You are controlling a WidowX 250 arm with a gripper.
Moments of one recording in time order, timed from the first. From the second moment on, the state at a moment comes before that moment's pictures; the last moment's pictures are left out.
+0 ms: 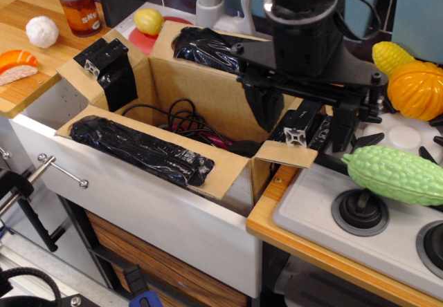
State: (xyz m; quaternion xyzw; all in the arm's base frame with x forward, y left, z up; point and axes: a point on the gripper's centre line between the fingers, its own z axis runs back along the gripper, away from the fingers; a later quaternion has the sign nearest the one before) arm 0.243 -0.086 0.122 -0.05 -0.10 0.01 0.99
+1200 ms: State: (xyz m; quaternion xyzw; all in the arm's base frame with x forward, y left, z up) arm 0.259 -0.108 0.055 0.09 -0.16 -0.02 0.98
